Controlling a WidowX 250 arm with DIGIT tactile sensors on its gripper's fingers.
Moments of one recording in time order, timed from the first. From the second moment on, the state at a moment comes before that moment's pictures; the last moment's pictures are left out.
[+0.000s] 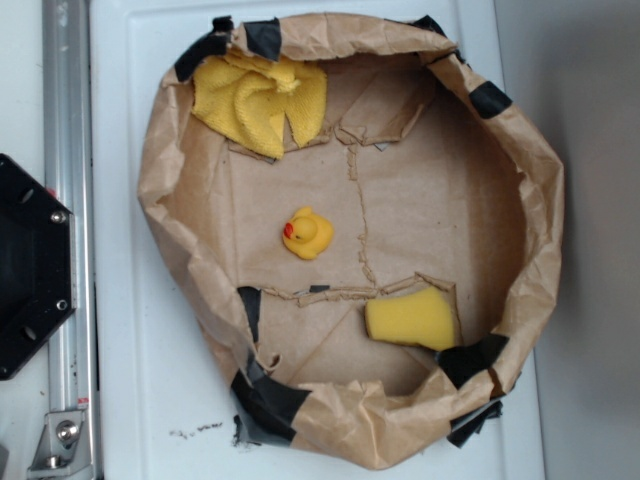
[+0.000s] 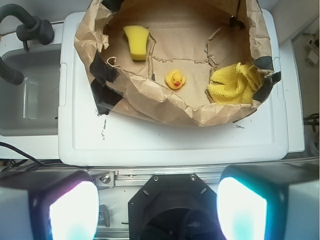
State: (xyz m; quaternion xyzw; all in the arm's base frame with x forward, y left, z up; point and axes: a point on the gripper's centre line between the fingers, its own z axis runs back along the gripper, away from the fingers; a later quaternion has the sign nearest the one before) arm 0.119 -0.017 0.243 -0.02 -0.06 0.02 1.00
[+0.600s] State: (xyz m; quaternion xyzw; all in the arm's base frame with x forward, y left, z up) arm 0.165 -0.009 0.221 0.04 -0.02 -0.01 1.00
